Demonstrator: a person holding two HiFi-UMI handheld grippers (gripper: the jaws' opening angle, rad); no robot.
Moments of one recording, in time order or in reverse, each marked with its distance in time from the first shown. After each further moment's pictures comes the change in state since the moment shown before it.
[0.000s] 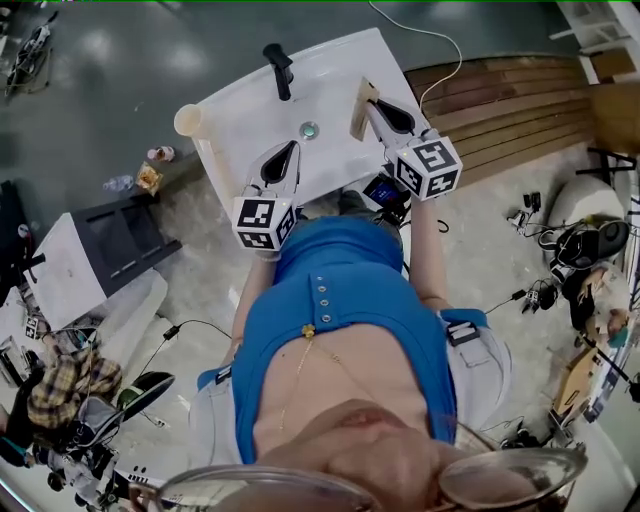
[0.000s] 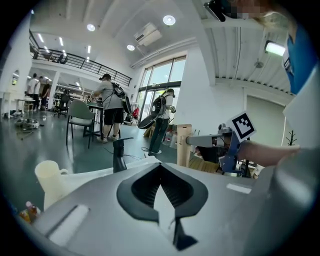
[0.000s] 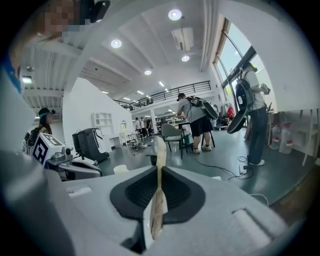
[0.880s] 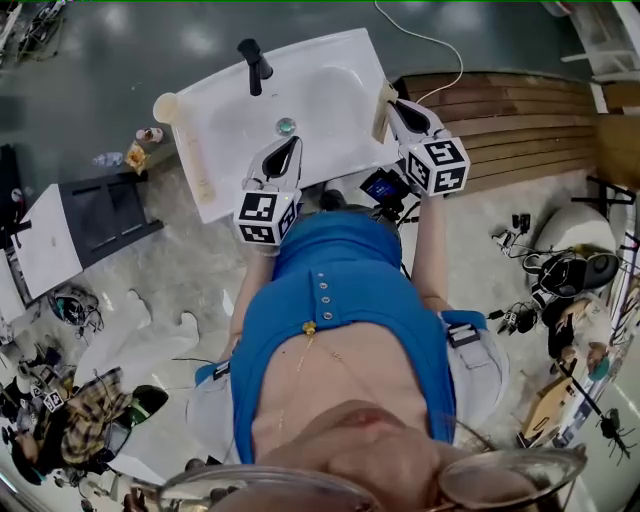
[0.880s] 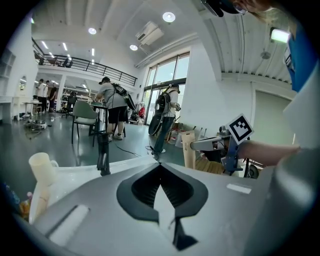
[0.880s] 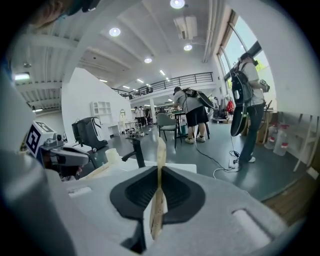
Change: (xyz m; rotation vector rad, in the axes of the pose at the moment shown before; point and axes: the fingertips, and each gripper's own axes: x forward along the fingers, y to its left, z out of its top) left arm 0.052 -0.066 -0.006 -0.014 0.013 0.097; right arm -0.043 -0.109 -0.032 -0.033 0.140 -0.013
